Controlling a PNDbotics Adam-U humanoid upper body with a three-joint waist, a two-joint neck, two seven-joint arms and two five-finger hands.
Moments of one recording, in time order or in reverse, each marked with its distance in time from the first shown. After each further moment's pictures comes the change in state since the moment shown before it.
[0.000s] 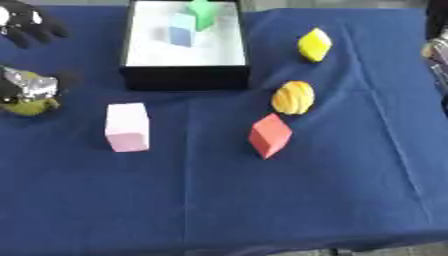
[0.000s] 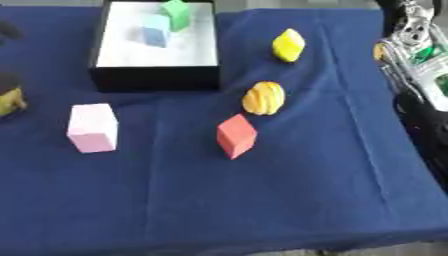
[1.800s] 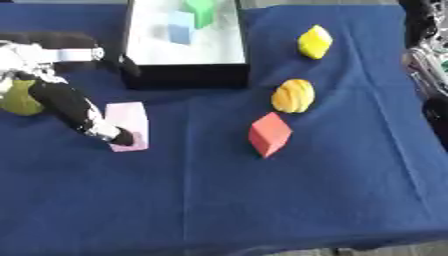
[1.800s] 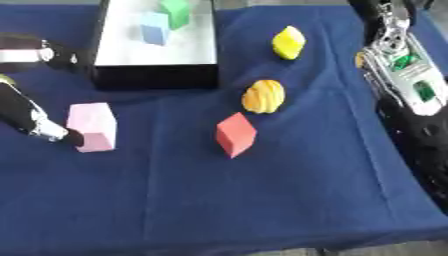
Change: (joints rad) left arm -0.202 -0.245 -0.203 0.182 -0.264 0.019 -0.259; right arm 0.001 0.044 0.025 0.031 -0.001 -0.010 0.001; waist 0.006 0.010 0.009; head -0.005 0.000
